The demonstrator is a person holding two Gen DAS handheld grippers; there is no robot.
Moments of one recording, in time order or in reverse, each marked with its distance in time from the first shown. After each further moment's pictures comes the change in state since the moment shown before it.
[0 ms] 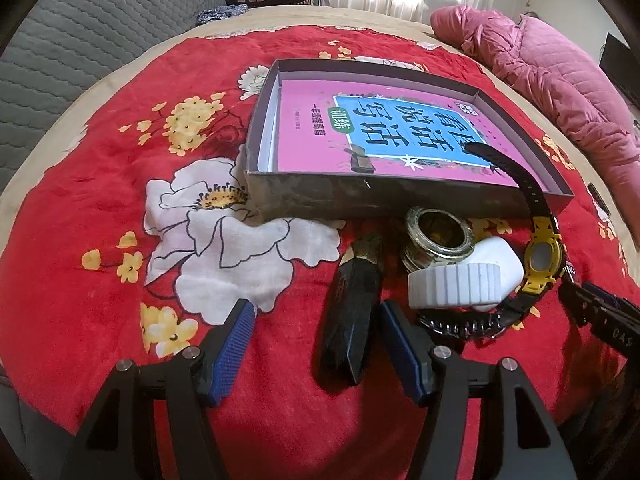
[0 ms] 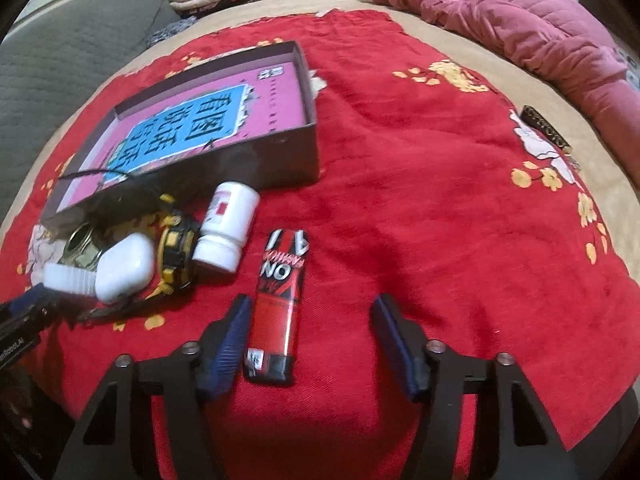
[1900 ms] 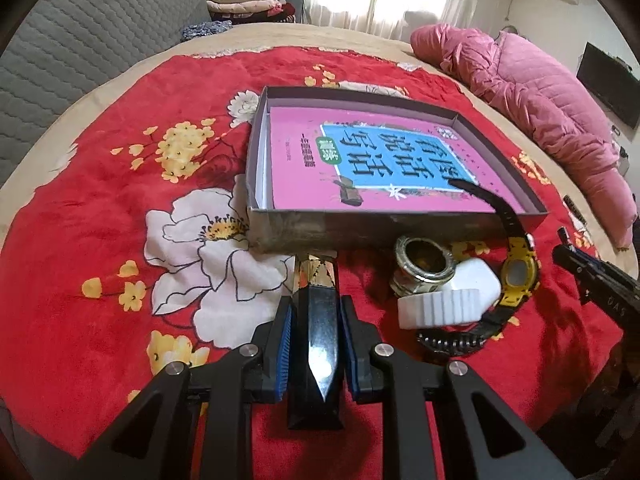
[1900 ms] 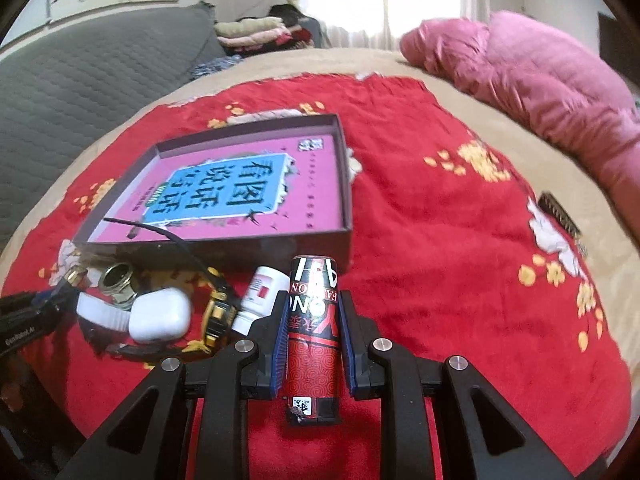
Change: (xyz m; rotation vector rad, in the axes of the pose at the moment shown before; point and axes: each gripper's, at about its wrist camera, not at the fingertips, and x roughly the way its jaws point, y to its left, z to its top) left arm -0.016 0.011 0.008 0.017 -0.075 -0.088; right arm -0.029 0.016 0.020 -0.149 -0.217 0.084
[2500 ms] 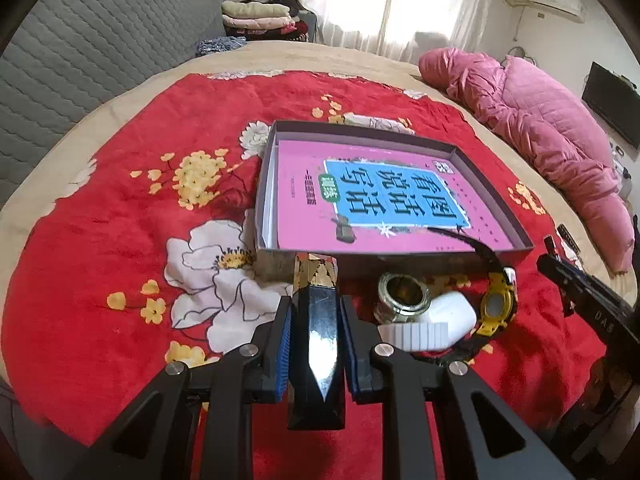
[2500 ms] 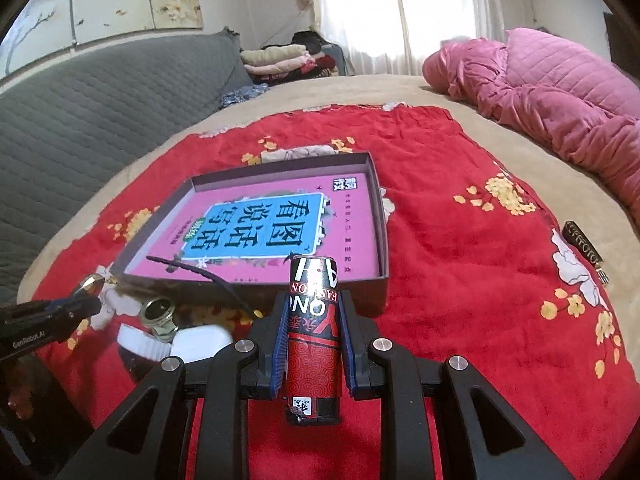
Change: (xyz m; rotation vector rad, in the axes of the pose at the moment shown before) left arm -0.029 -0.006 0.014 -0.047 -0.067 0.022; right arm -0.010 0.002 0.016 0.022 -0.101 0.126
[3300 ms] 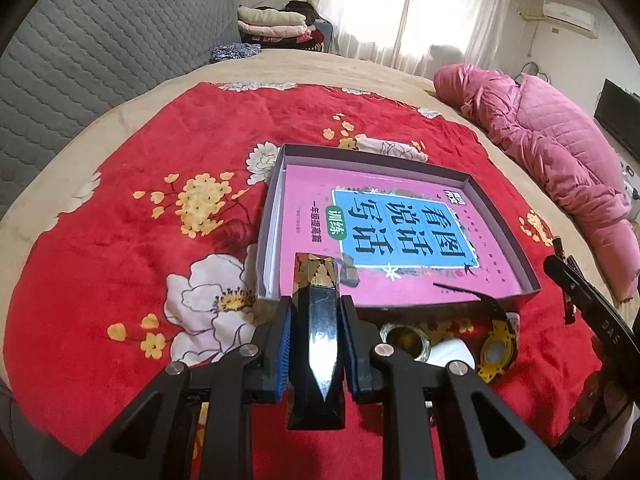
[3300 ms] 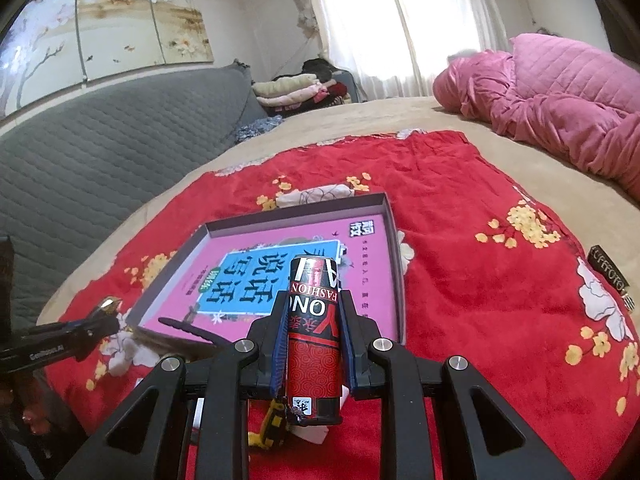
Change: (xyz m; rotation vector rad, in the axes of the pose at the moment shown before) left arm 0.009 -0.004 0.029 -0.048 -0.033 0.031; right arm 0.010 -0.011 0.028 0.038 -0.116 0.090
